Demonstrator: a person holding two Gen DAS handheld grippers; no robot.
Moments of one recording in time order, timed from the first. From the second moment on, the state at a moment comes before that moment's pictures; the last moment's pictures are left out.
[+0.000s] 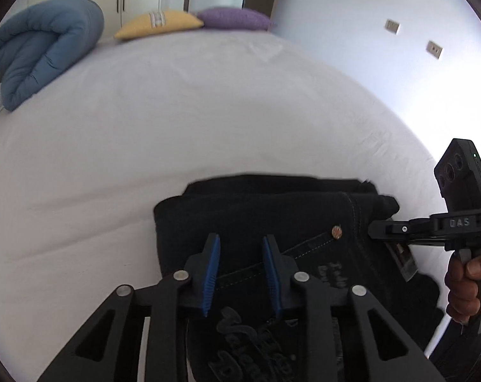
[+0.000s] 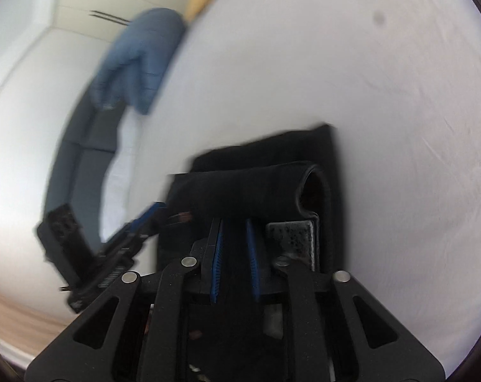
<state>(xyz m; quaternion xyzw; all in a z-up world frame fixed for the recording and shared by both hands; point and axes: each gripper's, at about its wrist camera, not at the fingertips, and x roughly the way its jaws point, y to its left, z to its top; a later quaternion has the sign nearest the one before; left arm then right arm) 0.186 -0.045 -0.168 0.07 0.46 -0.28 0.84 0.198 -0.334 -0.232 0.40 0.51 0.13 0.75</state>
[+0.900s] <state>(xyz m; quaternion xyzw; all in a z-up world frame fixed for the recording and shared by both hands) 0.037 -0.043 -0.185 0.15 0.42 -0.26 0.86 0.101 -0.316 -0.233 0.37 0.49 0.16 0.77</state>
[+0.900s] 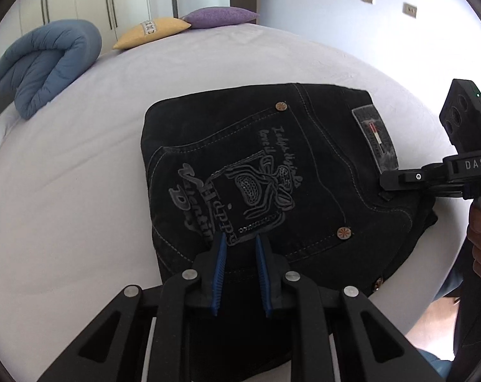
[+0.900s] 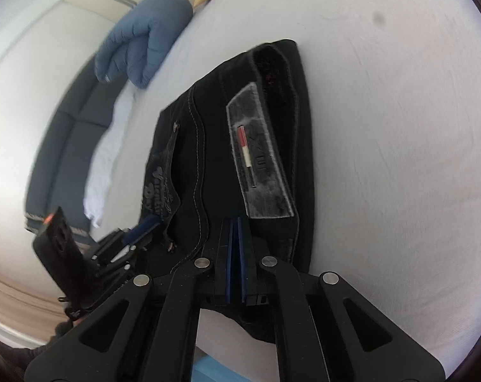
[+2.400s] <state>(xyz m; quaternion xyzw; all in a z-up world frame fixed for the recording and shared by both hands) 0.139 -0.004 -0.193 0.02 0.56 -0.26 0.79 0.149 -0.369 -0.228 0.39 0.52 0.13 0.75</state>
